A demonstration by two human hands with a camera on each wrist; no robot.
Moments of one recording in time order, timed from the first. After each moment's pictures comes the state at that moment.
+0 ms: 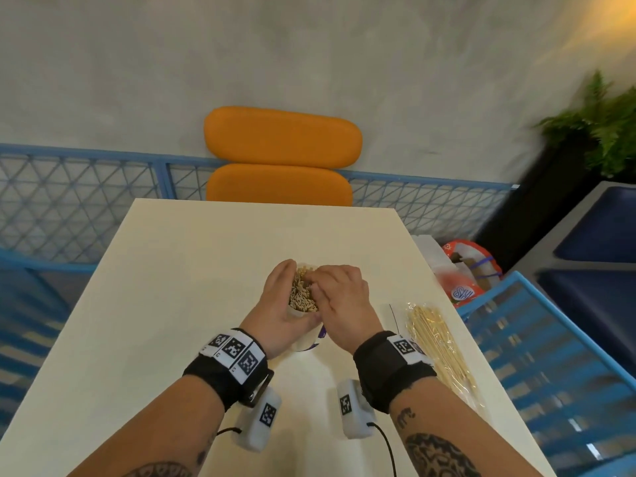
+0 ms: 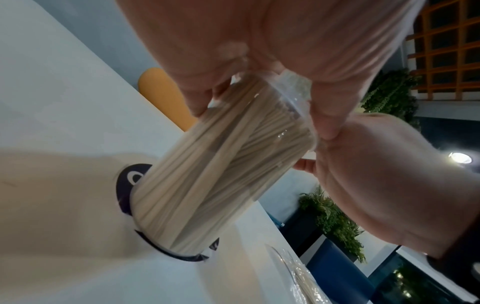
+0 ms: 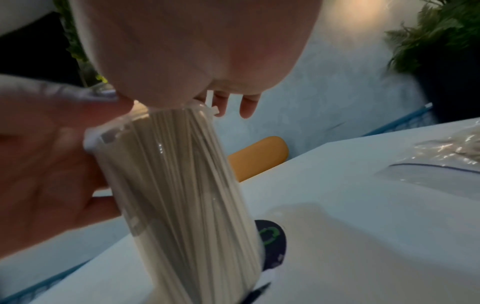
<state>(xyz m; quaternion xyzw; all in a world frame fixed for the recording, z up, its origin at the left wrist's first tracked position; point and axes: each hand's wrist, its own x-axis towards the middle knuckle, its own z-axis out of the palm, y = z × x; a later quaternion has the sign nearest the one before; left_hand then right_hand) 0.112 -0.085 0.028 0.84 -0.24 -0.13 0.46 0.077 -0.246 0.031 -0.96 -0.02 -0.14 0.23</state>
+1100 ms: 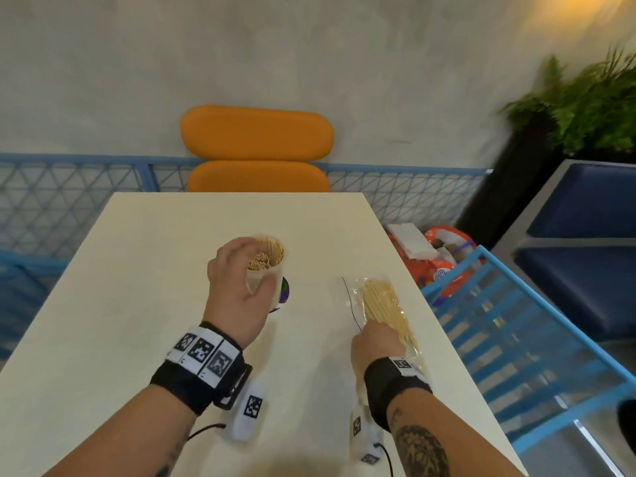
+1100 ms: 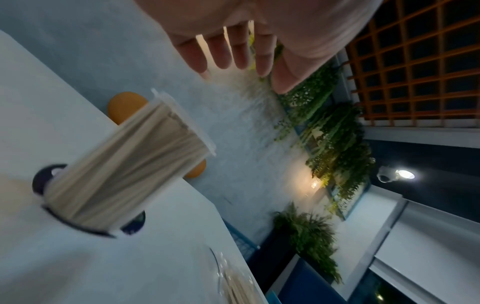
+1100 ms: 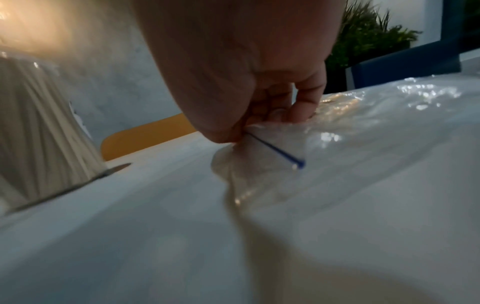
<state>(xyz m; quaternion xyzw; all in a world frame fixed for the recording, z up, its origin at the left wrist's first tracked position) 0.012 -0.104 0.064 0.82 -0.18 0.13 0.52 -0.048 -0.336 -0.032 -0.91 0.37 0.12 0.14</state>
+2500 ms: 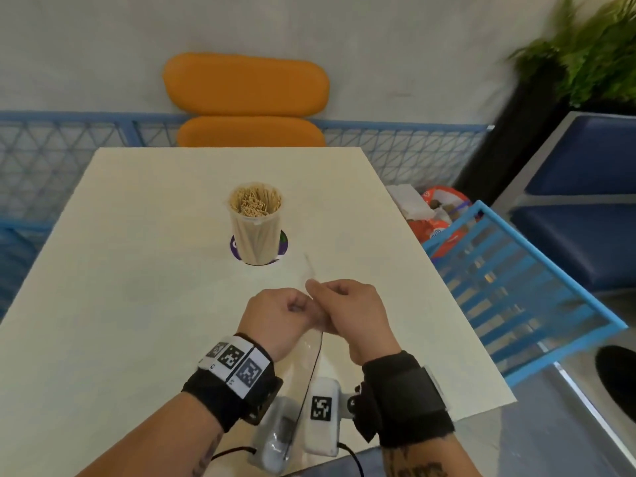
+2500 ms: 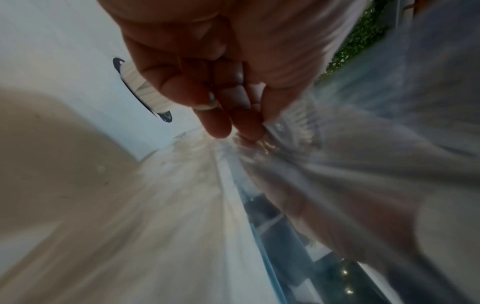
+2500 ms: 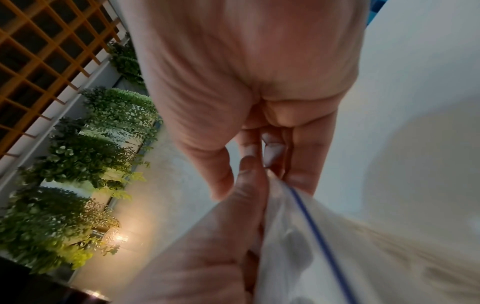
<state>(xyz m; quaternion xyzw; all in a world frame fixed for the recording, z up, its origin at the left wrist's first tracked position) -0.069 -0.120 0.020 0.83 -0.12 -0.20 0.50 -0.117 -0.247 0.041 -0.71 0.30 -0.03 0.63</state>
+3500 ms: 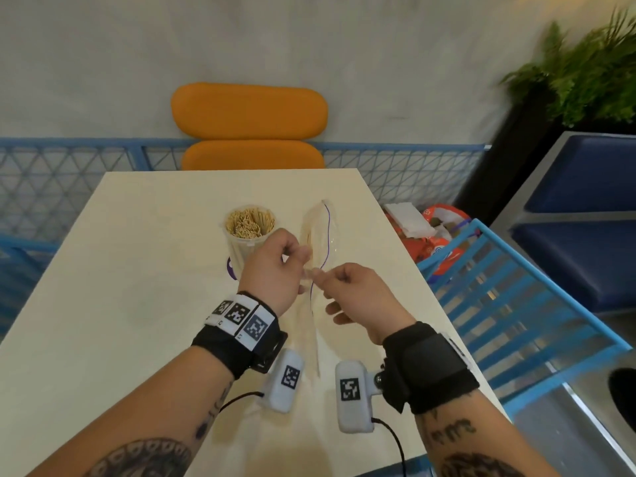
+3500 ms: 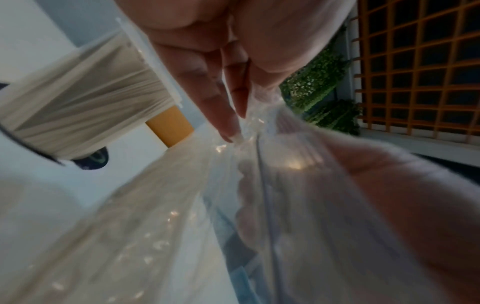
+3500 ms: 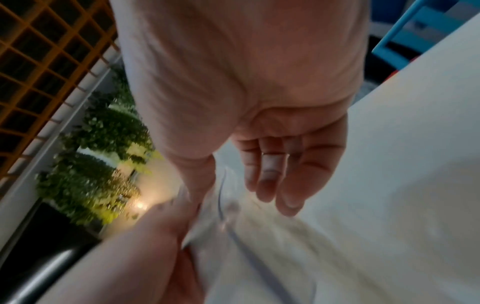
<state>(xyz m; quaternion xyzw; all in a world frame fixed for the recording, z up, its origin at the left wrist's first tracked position) -0.027 -0.155 0.071 0.79 -0.12 -0.03 0.60 -0.096 -0.290 0.082 -0.79 0.22 0.02 0.57</state>
